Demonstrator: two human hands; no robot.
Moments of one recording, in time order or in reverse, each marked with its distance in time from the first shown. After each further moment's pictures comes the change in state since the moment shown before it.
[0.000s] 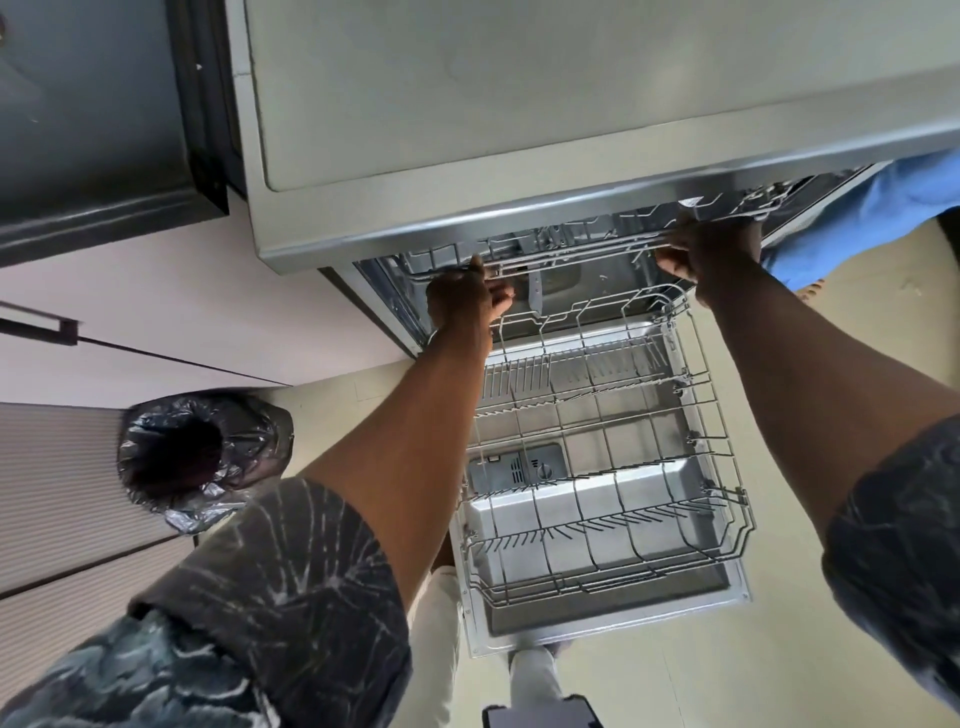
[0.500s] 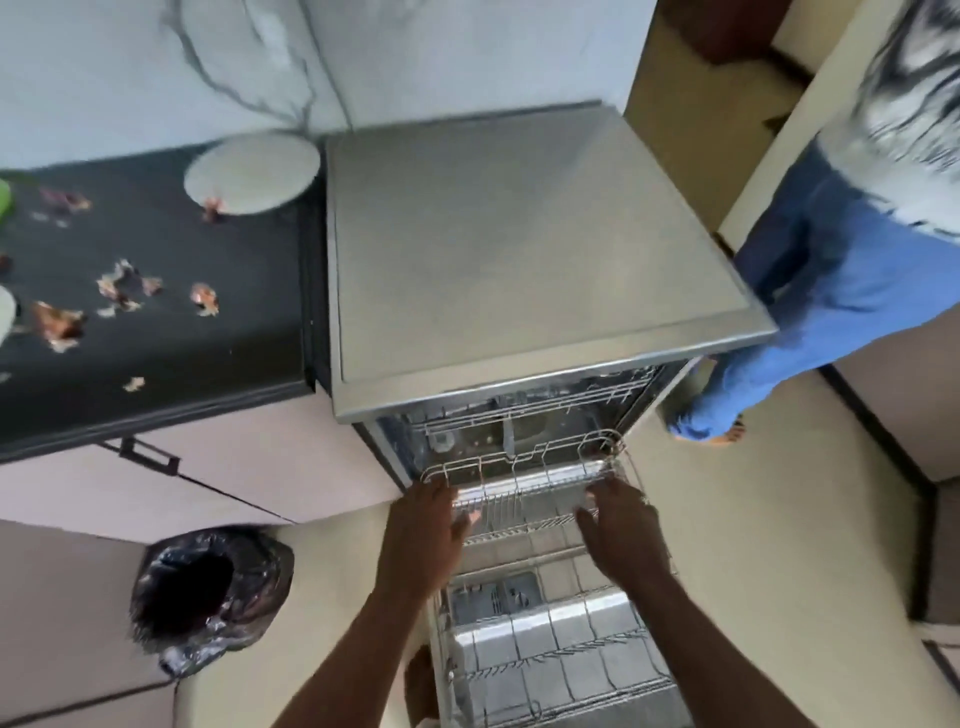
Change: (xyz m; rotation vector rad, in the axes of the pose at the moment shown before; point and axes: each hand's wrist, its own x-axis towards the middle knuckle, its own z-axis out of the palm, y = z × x) left_hand -0.173 -0.009 -0.114 1.545 -0.097 1.122; right_hand -0.244 0.055 -0.077 -1.038 -0.027 -0.649
